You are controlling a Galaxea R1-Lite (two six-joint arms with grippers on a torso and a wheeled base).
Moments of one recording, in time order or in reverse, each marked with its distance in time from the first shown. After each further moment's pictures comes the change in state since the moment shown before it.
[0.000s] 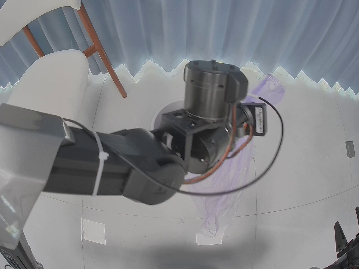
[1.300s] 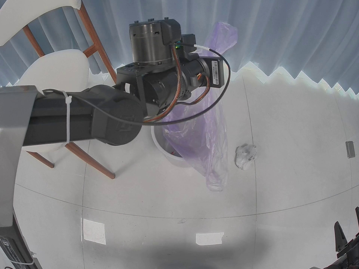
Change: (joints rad) left arm 0.199 -0.017 -0.171 0.046 -0.151 0.221; right arm 0.000 0.000 0.000 0.000 0.000 0.000
